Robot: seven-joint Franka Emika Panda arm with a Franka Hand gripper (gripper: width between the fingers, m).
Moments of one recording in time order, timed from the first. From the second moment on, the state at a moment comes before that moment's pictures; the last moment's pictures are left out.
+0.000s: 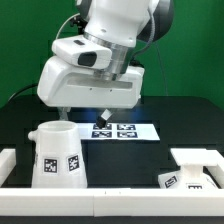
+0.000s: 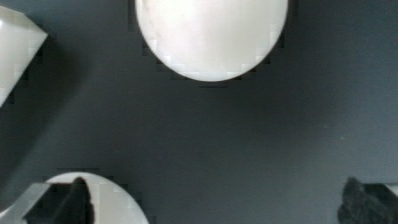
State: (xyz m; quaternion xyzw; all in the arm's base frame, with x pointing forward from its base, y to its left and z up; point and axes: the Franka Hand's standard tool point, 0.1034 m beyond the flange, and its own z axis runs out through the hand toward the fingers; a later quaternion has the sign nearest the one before) arm 0.494 -0.083 0.062 0.94 0.31 -0.10 0.13
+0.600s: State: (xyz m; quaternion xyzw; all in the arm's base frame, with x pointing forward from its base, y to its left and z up) arm 0.468 -0.079 0.056 0.91 0.27 -0.27 0.15
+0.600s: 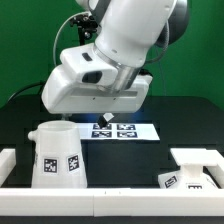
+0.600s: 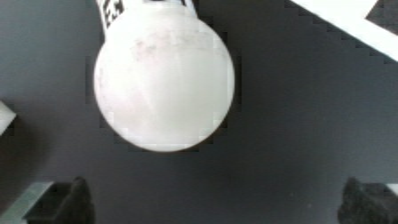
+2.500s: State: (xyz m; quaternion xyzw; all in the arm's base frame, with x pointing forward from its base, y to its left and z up) arm 0.463 -0.114 0.037 0.90 0.17 -0.32 0.23
